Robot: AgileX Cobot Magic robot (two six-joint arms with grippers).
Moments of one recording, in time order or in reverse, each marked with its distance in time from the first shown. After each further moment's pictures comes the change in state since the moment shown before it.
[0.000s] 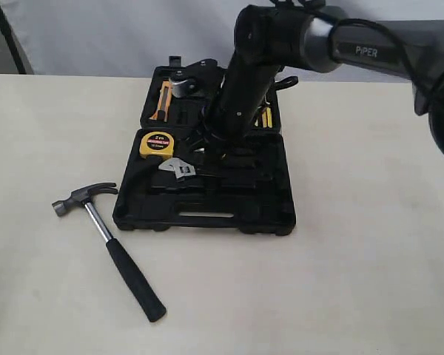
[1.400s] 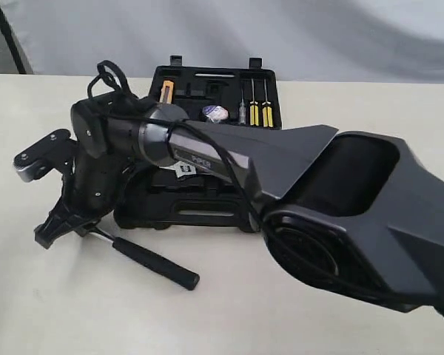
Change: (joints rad) left arm 0.000 0.000 0.000 0.000 0.000 0.000; right arm 0.376 0.296 -0.353 -0.006 -0.027 0.115
